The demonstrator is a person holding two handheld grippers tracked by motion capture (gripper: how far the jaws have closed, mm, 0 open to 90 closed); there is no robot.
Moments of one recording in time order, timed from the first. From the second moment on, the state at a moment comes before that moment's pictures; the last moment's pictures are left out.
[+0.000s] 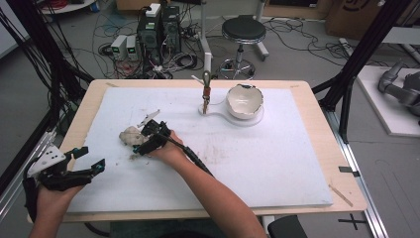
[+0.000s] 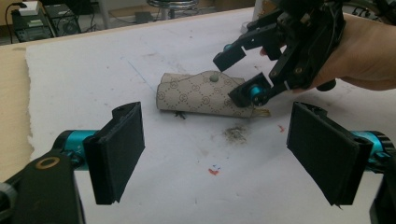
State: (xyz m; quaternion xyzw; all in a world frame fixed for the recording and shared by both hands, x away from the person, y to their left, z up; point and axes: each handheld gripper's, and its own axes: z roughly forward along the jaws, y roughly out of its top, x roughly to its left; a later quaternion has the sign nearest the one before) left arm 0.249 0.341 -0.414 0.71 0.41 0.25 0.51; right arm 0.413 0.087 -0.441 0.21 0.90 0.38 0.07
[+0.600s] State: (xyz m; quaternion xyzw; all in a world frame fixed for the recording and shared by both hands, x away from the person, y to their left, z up) left arm 0.248 0.341 -0.414 0.71 0.41 0.25 0.51; right arm 0.408 0.089 -0.445 0.21 0.91 0.35 0.08
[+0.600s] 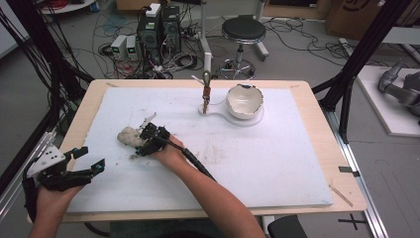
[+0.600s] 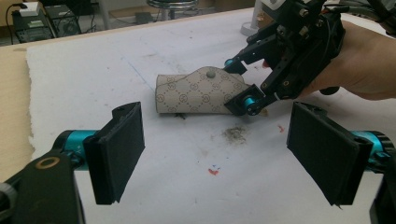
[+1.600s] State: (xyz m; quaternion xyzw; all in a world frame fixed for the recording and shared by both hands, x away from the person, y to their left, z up) left arm 0.289 0.305 -0.415 0.73 0.38 0.22 0.52; right arm 0.387 -0.077 -0.366 0.25 0.86 0.41 0.16
